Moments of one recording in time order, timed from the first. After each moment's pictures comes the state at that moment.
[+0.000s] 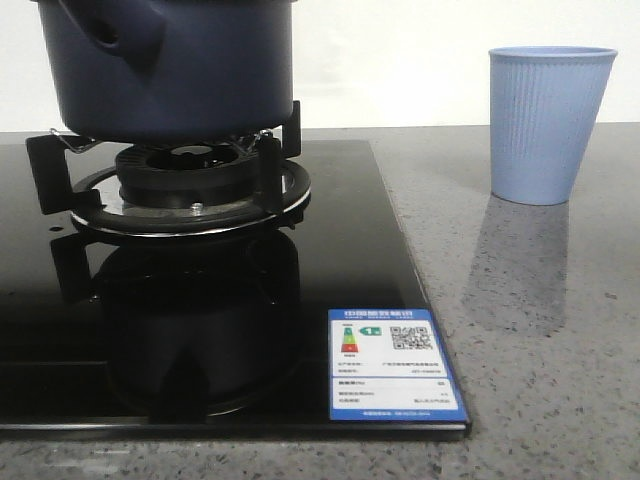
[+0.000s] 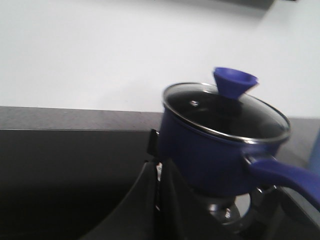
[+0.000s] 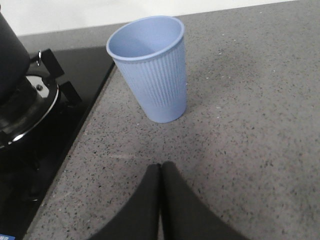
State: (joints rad) left arm -0.12 0.33 -0.49 -0.51 0.38 0.36; right arm 0.09 0.48 -0.47 0.33 0.48 -0.16
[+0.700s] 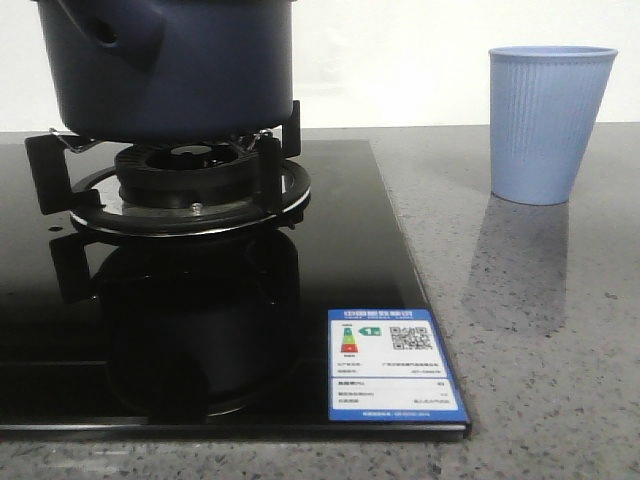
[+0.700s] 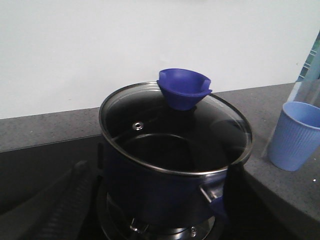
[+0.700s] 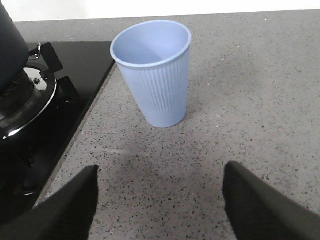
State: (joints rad) left arm -0.35 0.73 -0.70 -0.51 0.29 0.42; right arm 0.09 0.53 -0.52 0.33 0.50 -0.22
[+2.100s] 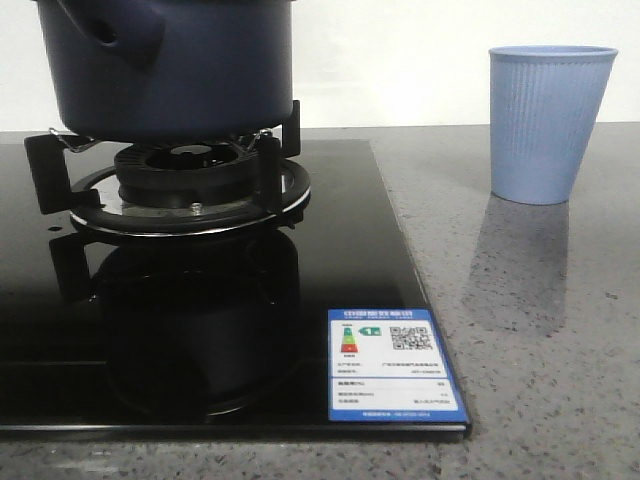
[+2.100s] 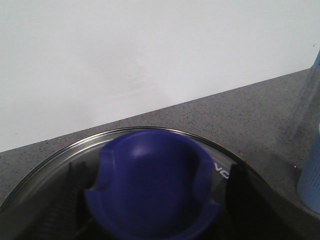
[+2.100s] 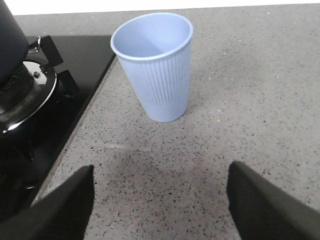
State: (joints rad) left arm -0.52 1.32 -1.01 -0.46 0.02 0.42; right arm 0.09 0.53 -0.52 0.33 0.52 -0.22
